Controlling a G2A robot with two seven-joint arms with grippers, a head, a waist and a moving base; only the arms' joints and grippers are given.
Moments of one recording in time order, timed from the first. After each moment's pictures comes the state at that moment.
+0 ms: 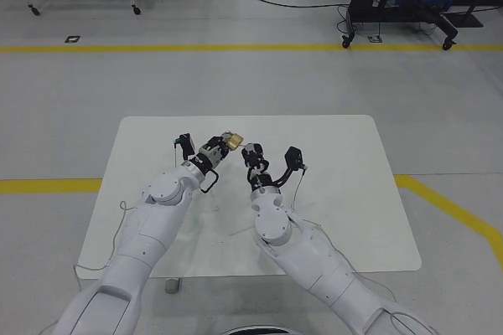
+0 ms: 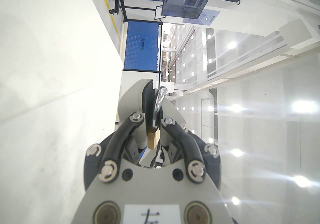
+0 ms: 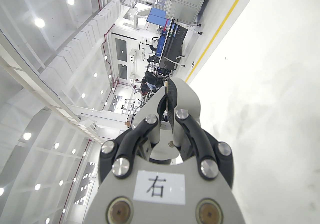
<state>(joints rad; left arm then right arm) 0.95 -1.39 -1.10 -0.91 -0.49 -0.18 -0.49 -1.17 -1.55 0.82 -1.27 0.01 0.04 -0.51</state>
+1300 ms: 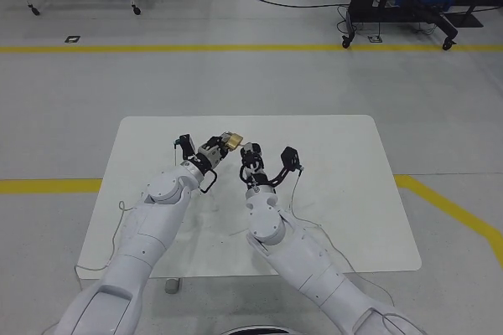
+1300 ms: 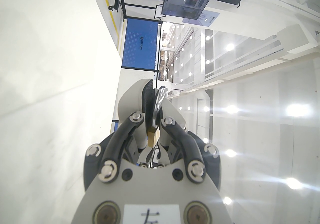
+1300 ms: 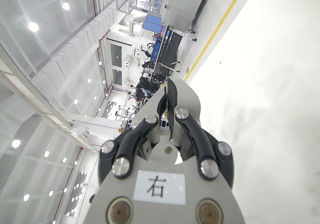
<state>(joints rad) 0.95 -1.40 -1.13 -0.90 -0.50 -0.15 -0.52 -1.17 -1.62 0.86 -1.21 -0.06 0.07 -0.53</state>
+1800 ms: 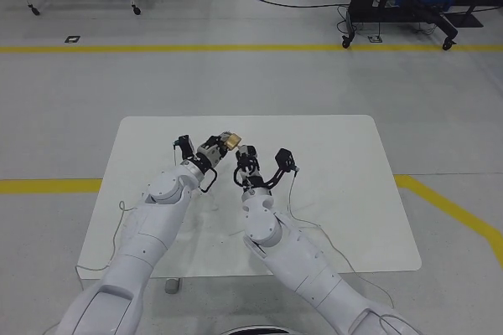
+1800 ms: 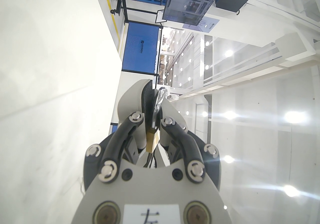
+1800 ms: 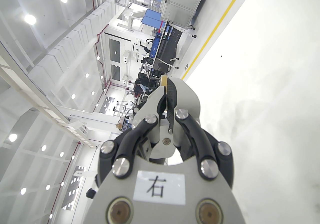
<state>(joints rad) 0.95 -1.40 -1.14 -0.89 -0.51 -0.12 -0.49 -1.18 -1.65 0.86 -1.18 -0.11 0.06 -0.51</state>
